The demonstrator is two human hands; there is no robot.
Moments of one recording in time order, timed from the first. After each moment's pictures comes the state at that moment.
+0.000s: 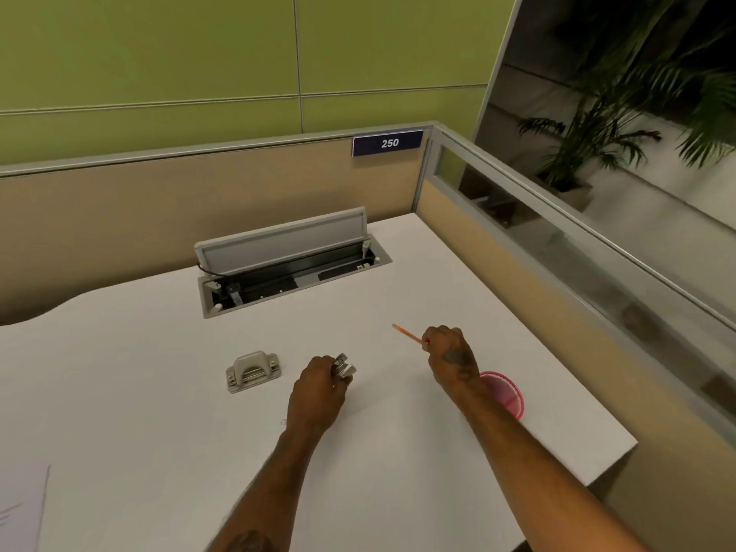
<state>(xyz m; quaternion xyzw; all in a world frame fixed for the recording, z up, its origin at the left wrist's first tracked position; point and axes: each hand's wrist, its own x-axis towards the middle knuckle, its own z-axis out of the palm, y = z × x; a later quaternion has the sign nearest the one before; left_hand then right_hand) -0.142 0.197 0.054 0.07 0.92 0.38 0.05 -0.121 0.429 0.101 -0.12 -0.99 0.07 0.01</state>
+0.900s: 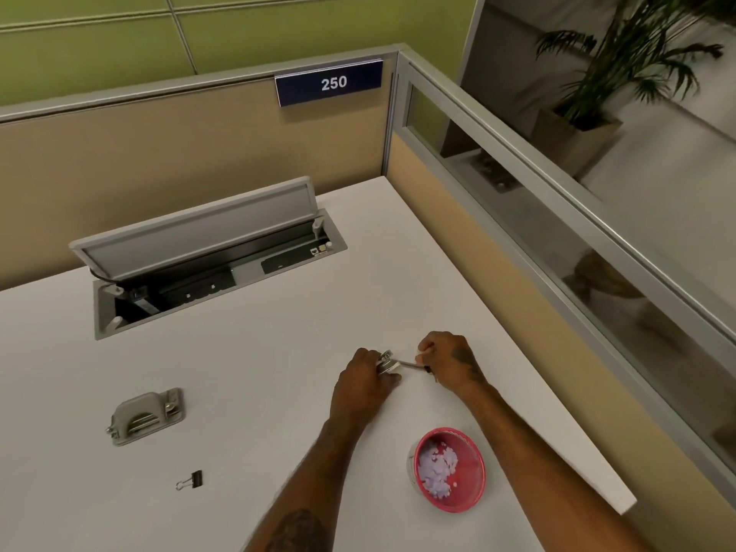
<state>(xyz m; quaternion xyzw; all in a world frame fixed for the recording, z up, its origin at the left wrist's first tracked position) -0.208 0.417 -0.001 0.12 0.91 0.34 0.19 -0.194 0.588 0.030 -0.27 -0.88 0.37 -0.12</state>
